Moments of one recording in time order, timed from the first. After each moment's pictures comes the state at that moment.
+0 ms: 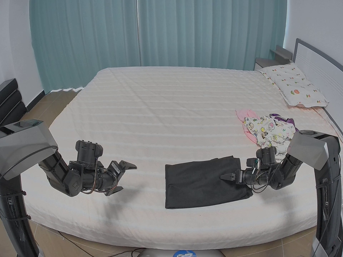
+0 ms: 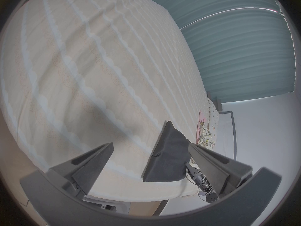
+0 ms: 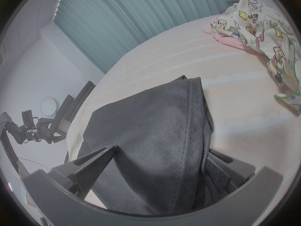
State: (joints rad) left arm -0.23 2.17 -0.76 -0.69 -0.32 -1.06; right arm 0.13 2.52 -1.02 -0.76 0.45 0.25
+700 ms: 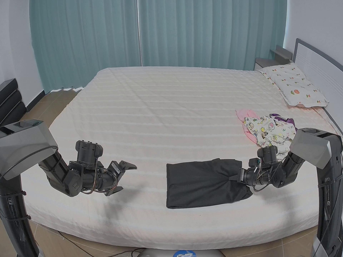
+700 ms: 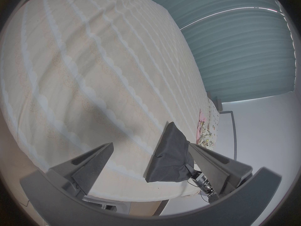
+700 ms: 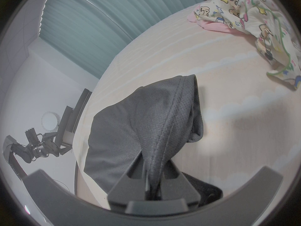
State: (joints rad) left arm -0.23 2.17 -0.76 -0.69 -0.32 -1.06; right arm 0.13 2.48 -0.99 -0.72 0.45 0.39
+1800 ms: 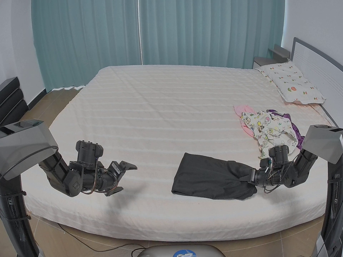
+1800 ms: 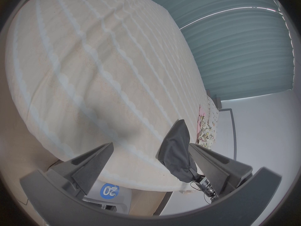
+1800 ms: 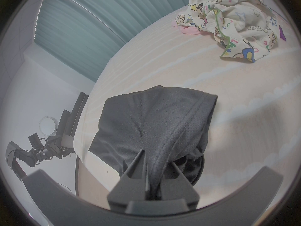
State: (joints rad) left arm -0.23 2.17 -0.76 -0.69 -0.32 -1.06; right arm 0.07 2.38 -0.86 -0.73 0.44 0.39
